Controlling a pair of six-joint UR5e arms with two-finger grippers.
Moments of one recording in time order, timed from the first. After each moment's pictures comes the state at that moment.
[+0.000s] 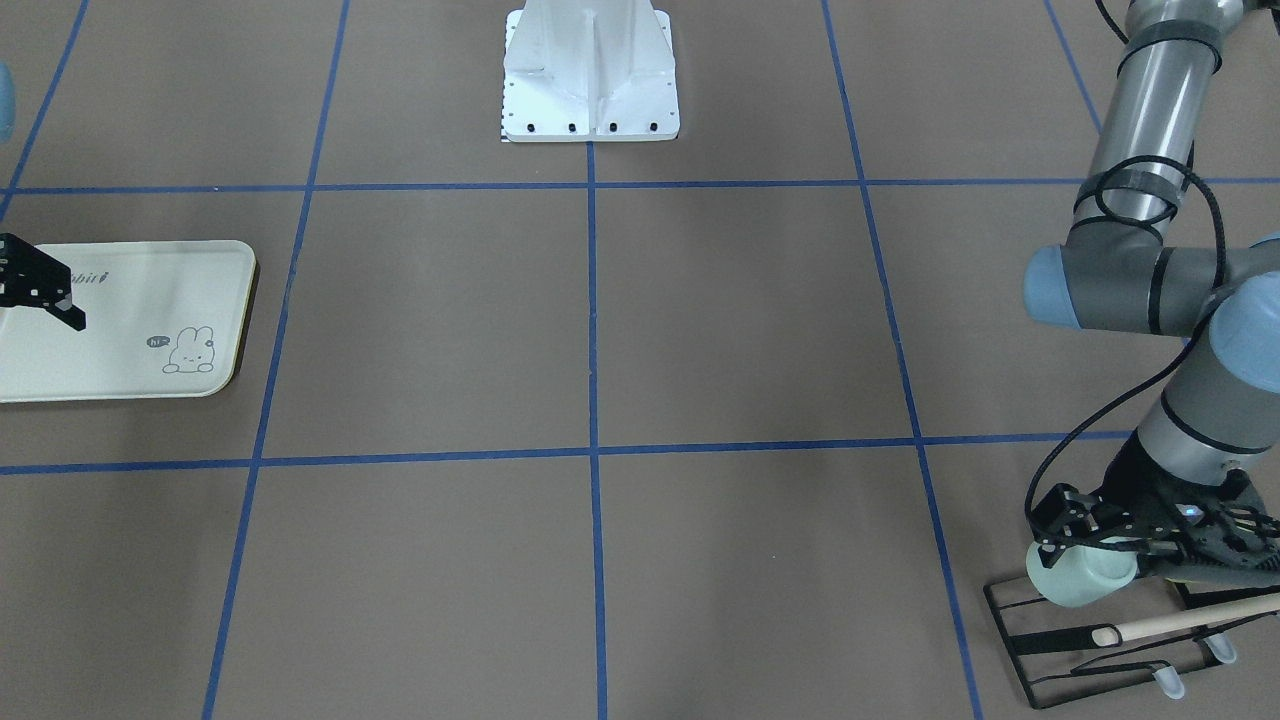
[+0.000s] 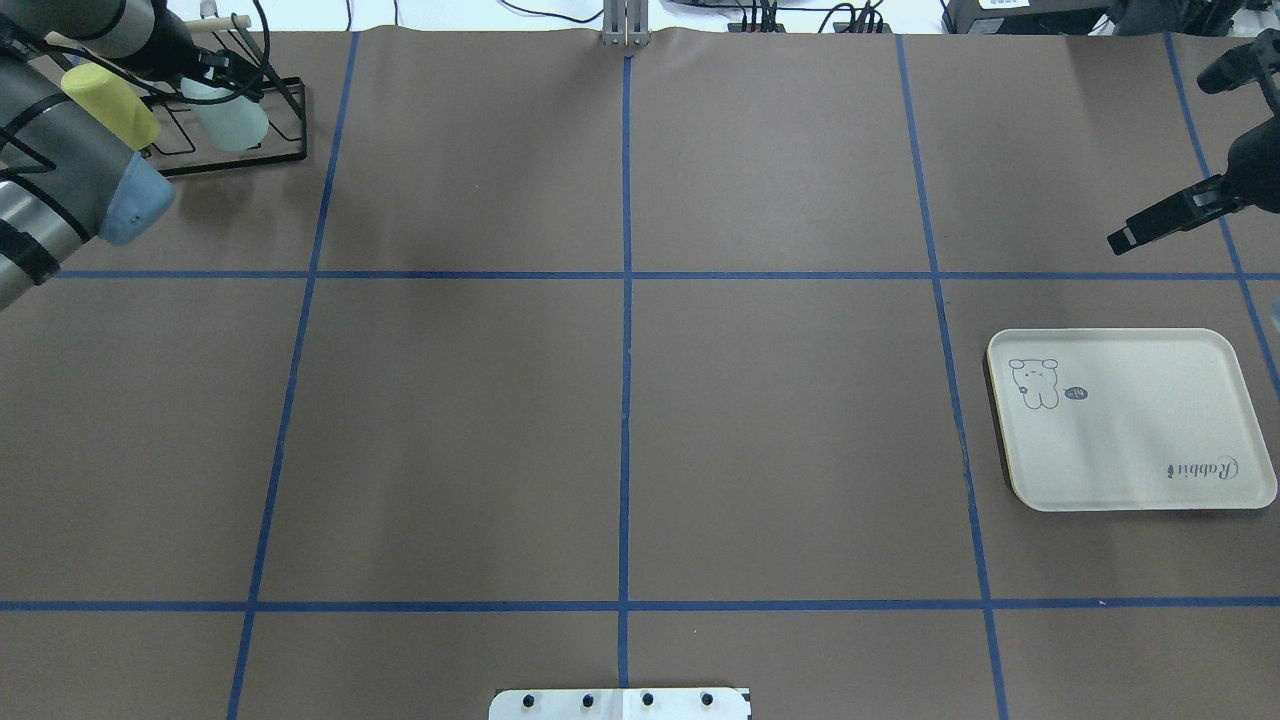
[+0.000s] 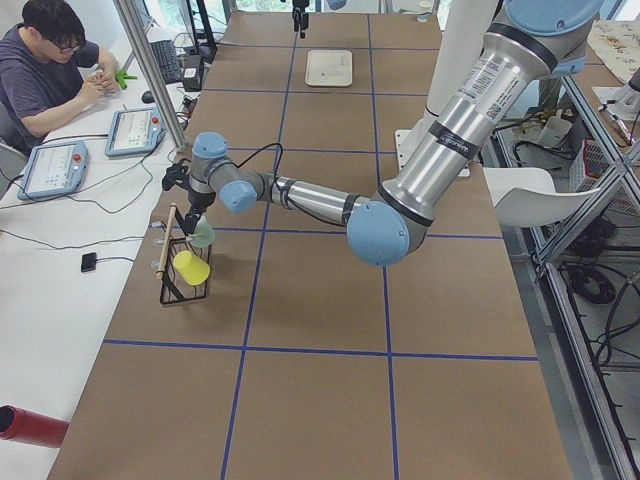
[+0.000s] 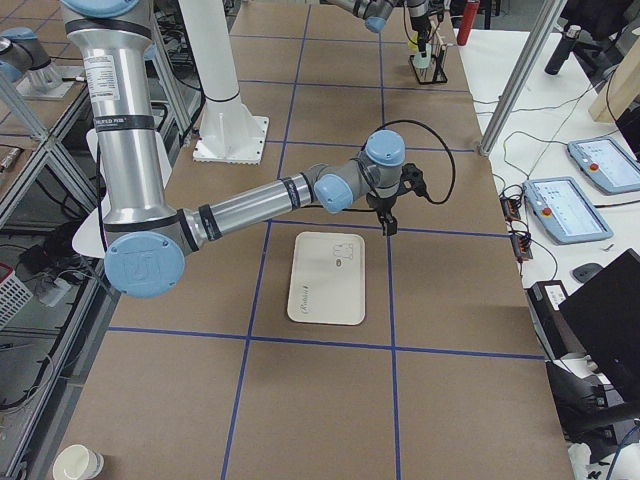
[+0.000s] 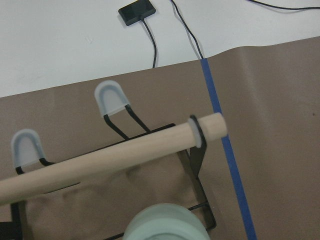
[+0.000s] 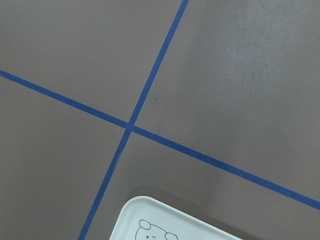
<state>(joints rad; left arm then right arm) -1.12 -2.16 -1.17 -2.13 -1.98 -0.61 1.21 -1.46 1.81 -1.35 2.37 0.27</state>
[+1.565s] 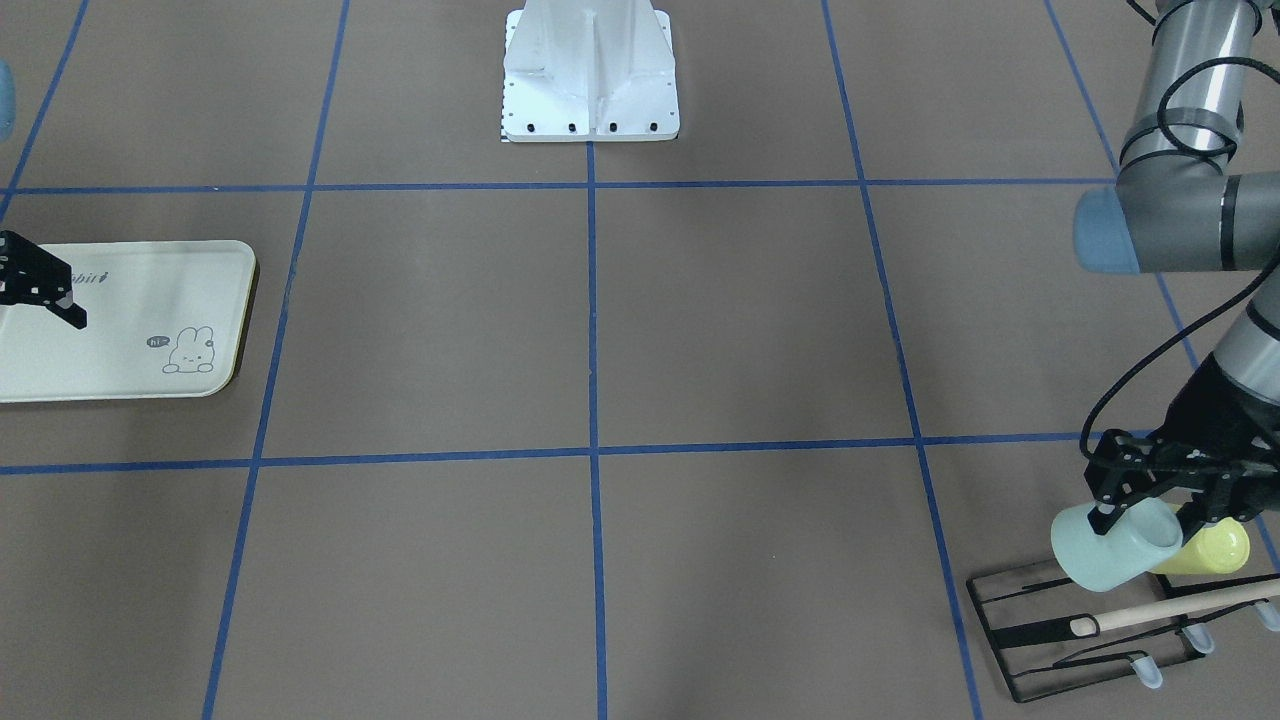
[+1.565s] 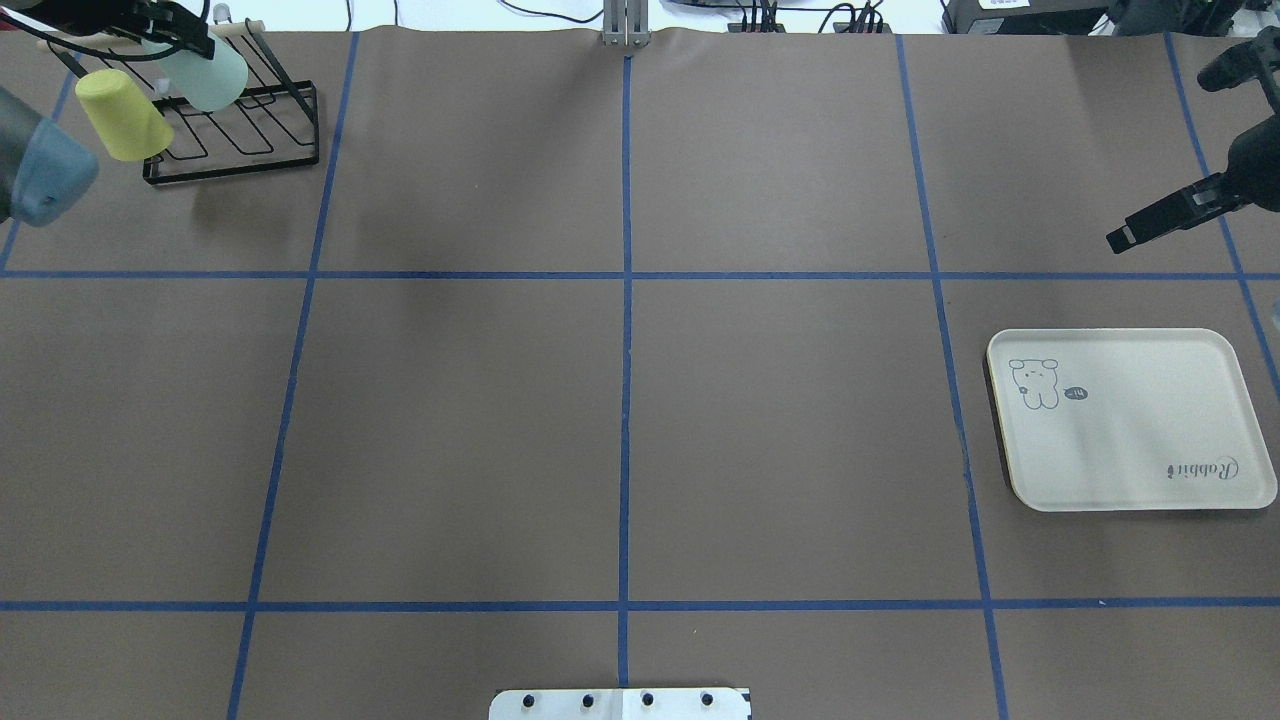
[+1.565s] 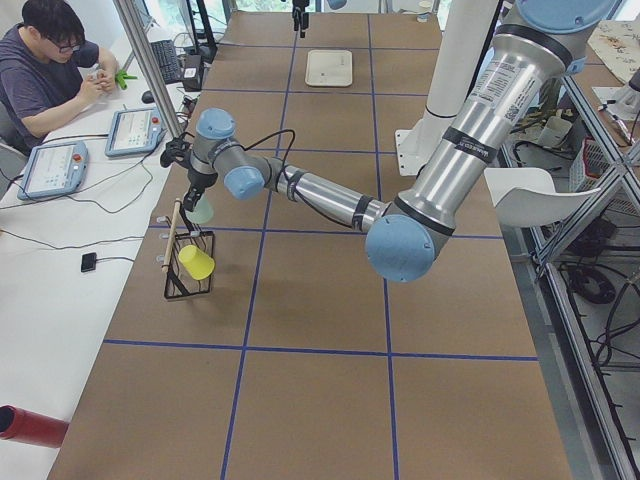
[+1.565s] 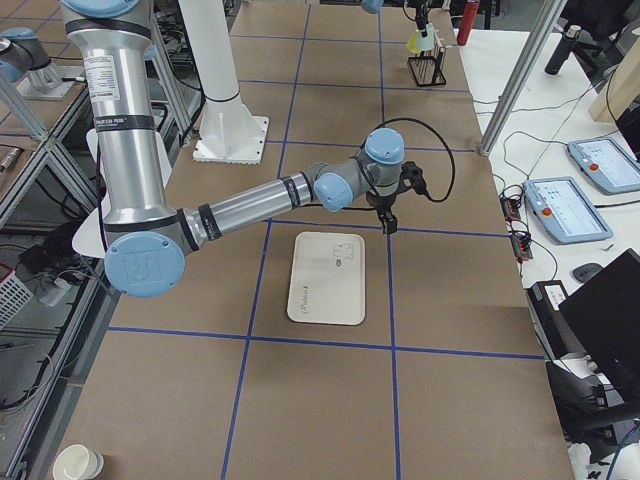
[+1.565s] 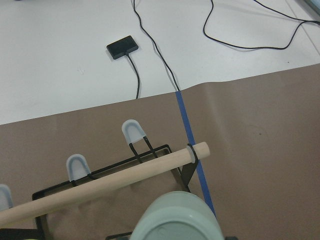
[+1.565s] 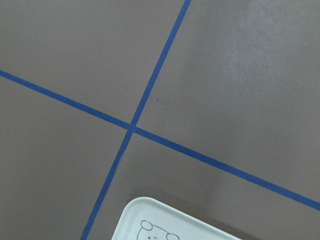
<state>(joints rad) -1.20 -2.07 -1.45 -2.07 -2.07 -0.60 1.21 -1.46 1.82 -1.35 2.37 0.27</state>
